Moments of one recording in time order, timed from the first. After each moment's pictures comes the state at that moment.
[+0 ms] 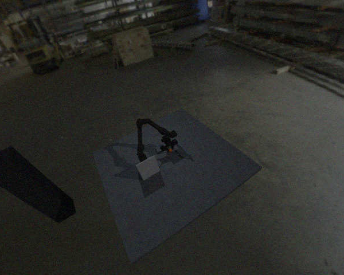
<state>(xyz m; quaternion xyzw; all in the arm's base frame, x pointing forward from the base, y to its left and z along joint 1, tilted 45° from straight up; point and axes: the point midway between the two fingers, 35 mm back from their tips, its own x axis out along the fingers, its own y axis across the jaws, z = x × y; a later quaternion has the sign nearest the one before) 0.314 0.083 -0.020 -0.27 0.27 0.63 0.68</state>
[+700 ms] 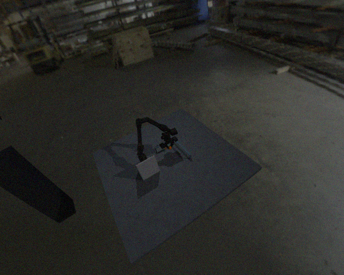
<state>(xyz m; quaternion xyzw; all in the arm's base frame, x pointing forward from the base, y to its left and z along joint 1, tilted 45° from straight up) 0.312 0.050 0.005 -0.26 0.28 0.63 0.68</state>
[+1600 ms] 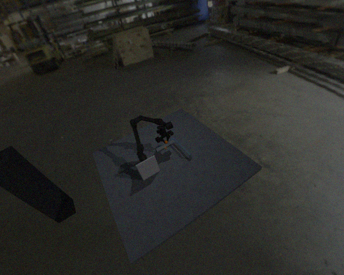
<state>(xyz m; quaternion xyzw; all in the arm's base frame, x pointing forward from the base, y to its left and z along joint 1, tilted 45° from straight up) 0.299 0.037 0.078 -0.27 0.28 0.62 0.68</state>
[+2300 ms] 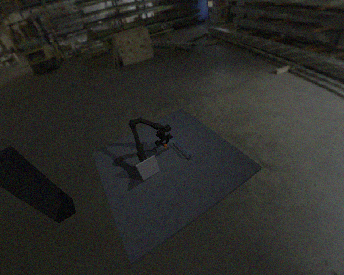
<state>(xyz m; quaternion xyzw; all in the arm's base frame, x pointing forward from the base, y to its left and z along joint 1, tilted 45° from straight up) 0.296 0.100 0.054 -0.28 0.27 0.62 0.68</state>
